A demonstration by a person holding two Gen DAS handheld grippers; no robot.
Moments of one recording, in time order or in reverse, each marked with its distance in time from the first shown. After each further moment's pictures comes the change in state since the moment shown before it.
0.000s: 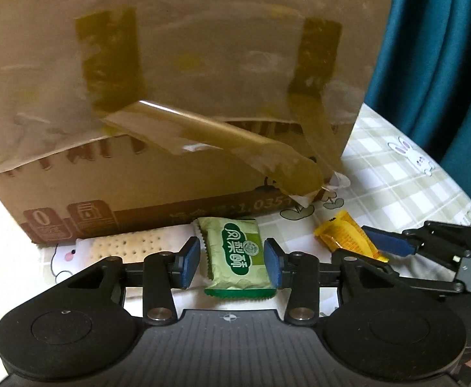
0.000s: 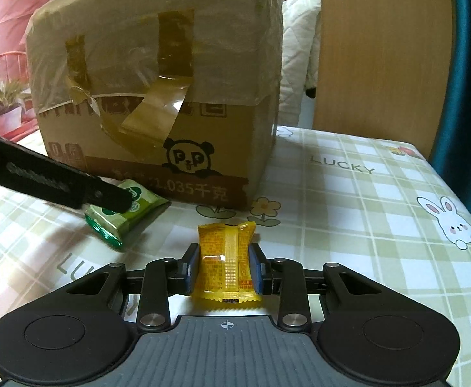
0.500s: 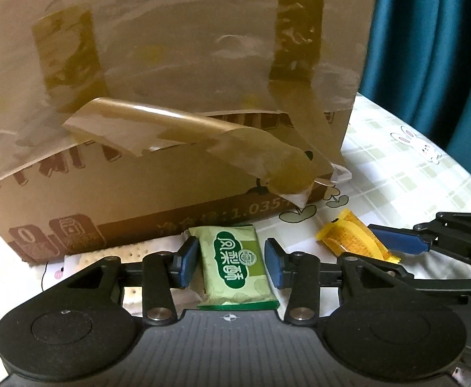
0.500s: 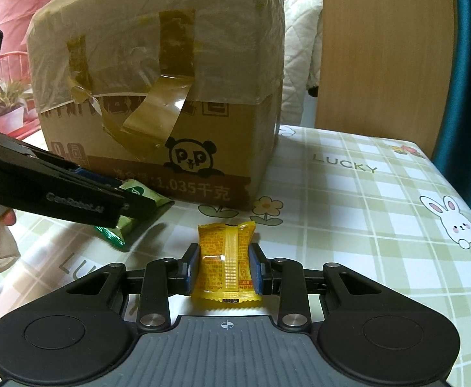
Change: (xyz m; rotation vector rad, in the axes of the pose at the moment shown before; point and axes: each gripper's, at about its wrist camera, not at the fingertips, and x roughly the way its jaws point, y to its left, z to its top) left arm 0.020 -0.013 -0.005 0.071 -0.027 0.023; right arm 0.001 0.000 -0.001 0.004 0.006 0.006
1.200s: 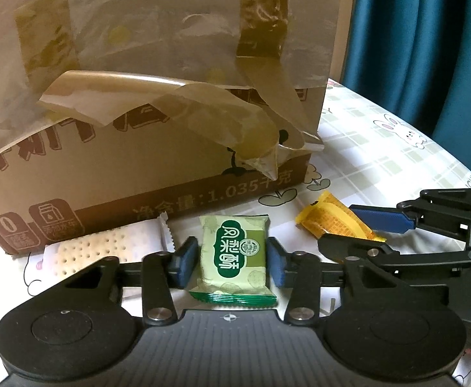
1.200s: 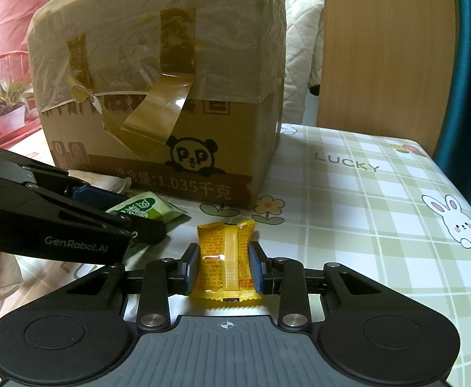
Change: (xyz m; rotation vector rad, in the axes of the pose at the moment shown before) left arm 0.006 -0.009 -0.018 0.021 -0.011 -0.054; right arm 0.000 0.003 -0.001 0.000 0.005 -0.002
